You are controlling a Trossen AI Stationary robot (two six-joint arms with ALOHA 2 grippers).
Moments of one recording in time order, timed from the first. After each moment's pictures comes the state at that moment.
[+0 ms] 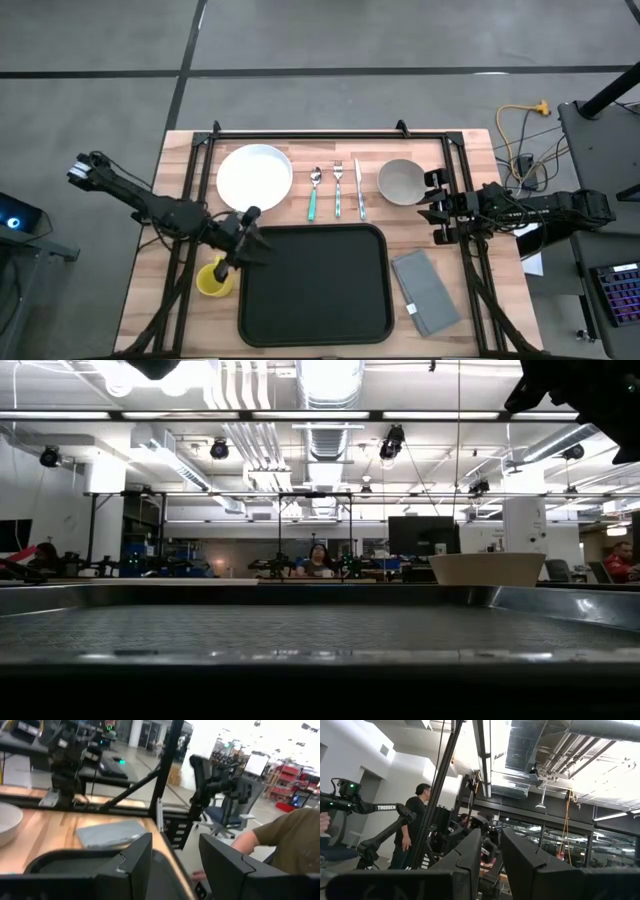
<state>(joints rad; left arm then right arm) -0.44 0.86 0.59 0.27 -0.08 -0.28 -0.11 0.65 0.01 1.21 -0.32 -0.06</state>
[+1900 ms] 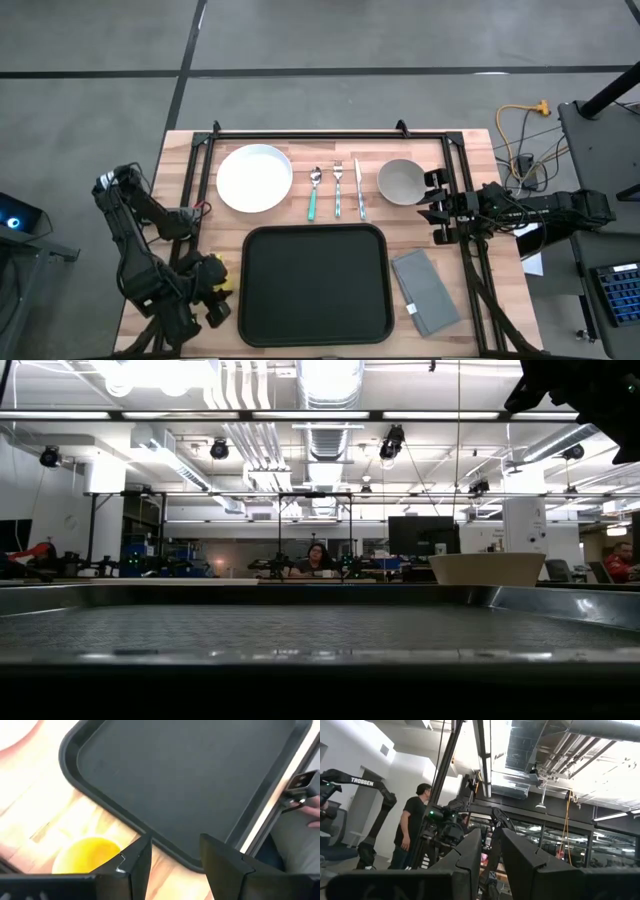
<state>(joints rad) -1.02 1.42 1.35 -1.31 -0.45 -1.69 -0.11 0.65 0.01 1.21 -0.32 -0.06</state>
